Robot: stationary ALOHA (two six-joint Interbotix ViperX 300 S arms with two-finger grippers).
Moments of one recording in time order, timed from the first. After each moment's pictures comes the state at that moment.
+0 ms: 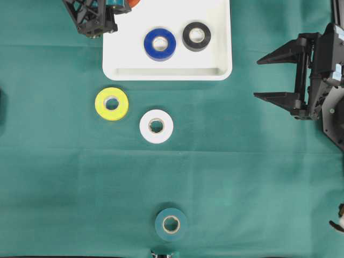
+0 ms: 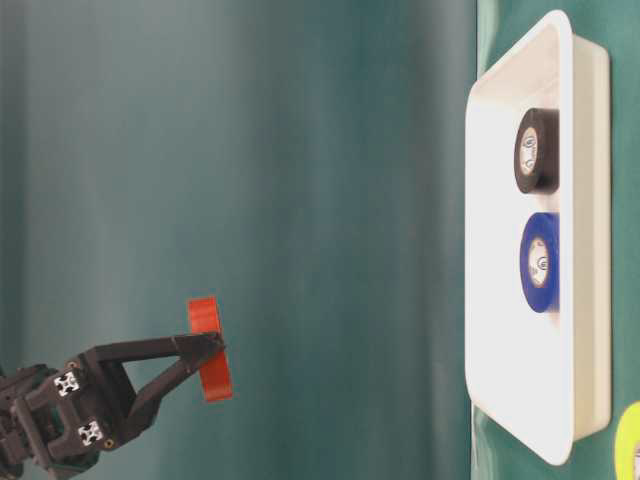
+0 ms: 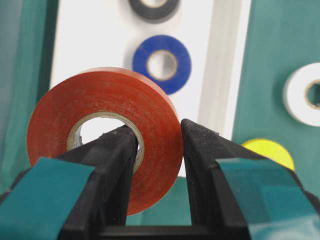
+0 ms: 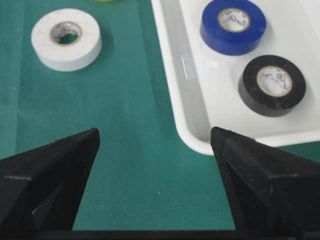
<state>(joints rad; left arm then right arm) 0.34 -0.16 0.10 0.01 1.04 0.19 -0.12 -0.79 1.18 -0.18 0.12 0.33</state>
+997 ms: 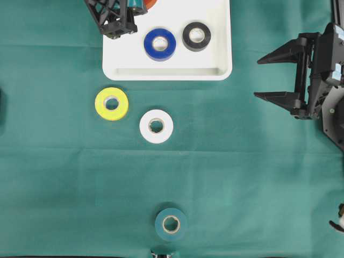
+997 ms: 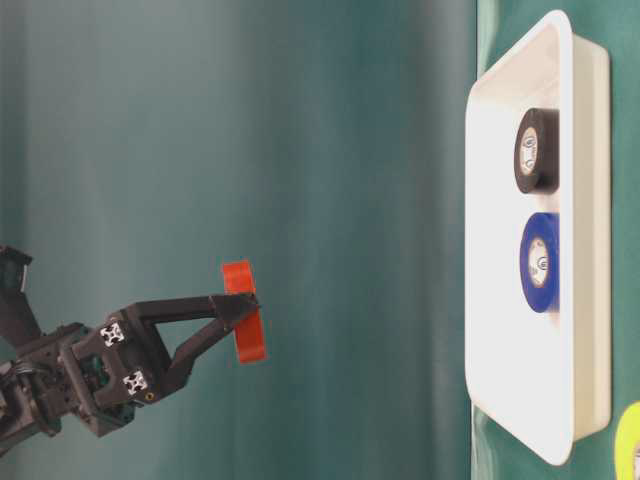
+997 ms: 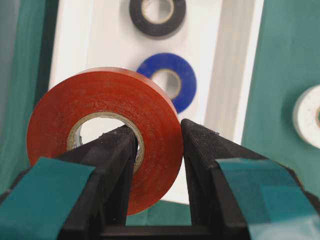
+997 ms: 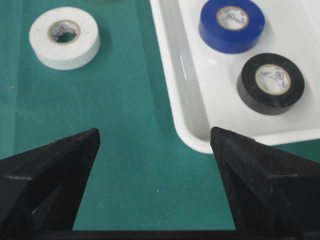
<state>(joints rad) 0.33 -0.08 0.07 0.01 0.98 0.19 -0.13 -0.79 1.18 -0.18 0.12 0.33</state>
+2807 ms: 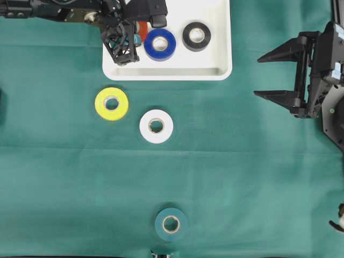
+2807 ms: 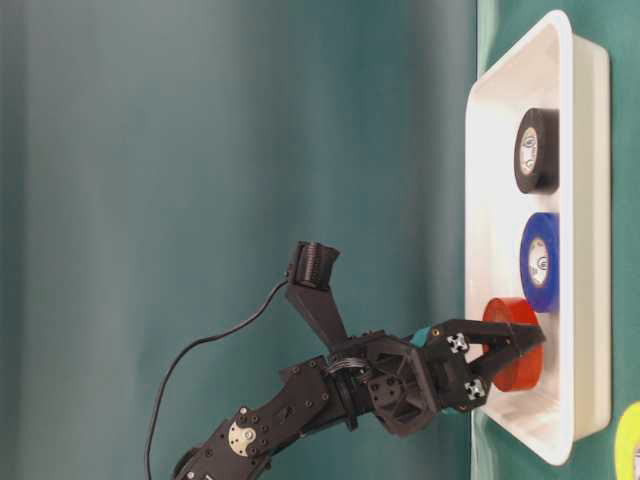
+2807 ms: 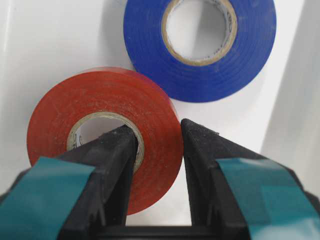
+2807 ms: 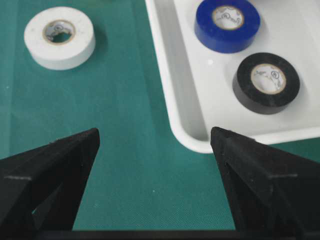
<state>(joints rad) 0.40 0.20 0.42 0.01 0.51 0.19 -0.14 -0.79 1.18 -0.18 0.12 0.33</state>
